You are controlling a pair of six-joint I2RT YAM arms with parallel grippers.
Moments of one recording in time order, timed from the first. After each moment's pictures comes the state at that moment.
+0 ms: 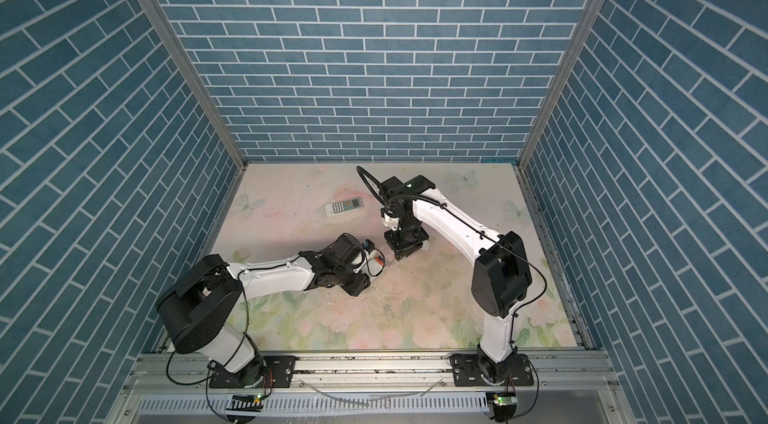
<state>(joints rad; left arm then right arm) -0.80 1.62 0.79 -0.25 0.09 -0.12 0.73 1.85 1.70 -1.42 -0.19 0.12</state>
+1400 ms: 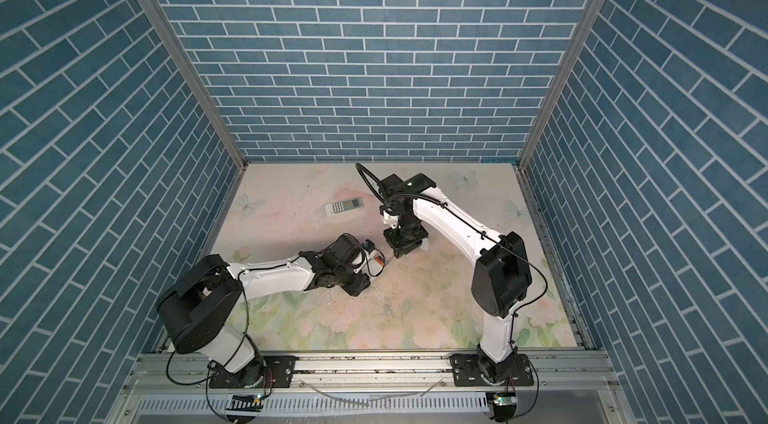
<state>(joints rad) -0.81 1.62 0.79 -0.25 0.09 -0.12 0.73 1.85 1.73 -1.42 -0.18 0.11</state>
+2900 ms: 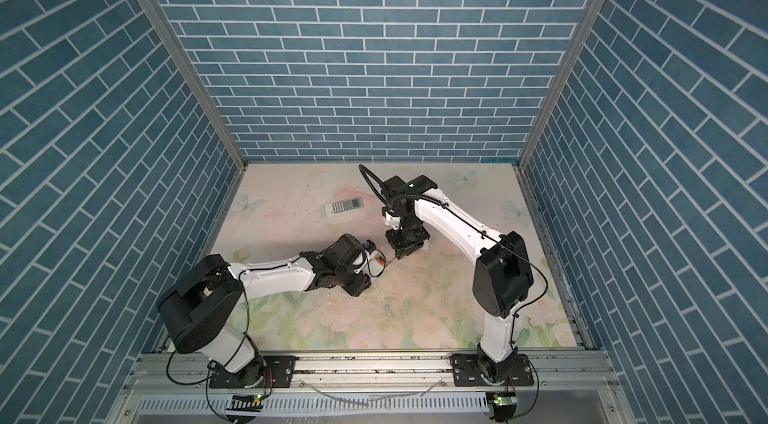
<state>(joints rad) -0.81 1.62 0.79 -0.24 0.09 -0.12 0.71 1.84 1.68 -1.40 -0.19 0.10</state>
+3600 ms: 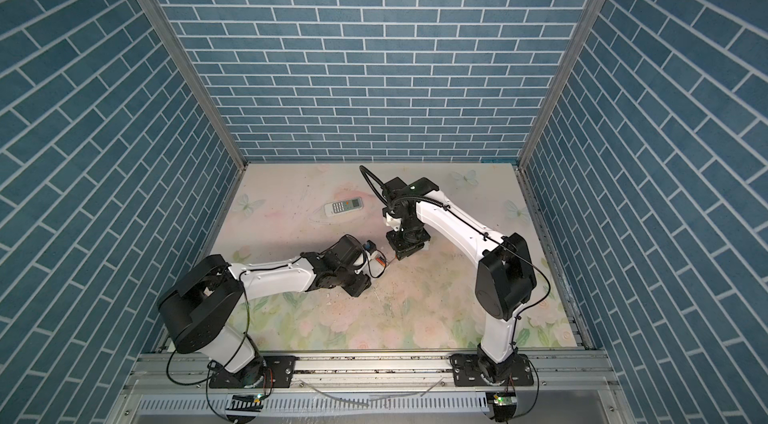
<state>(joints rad) -0.82 1.63 0.79 -0.24 0.07 -0.12 0.72 1.81 1.64 -1.36 -0.19 0.11</state>
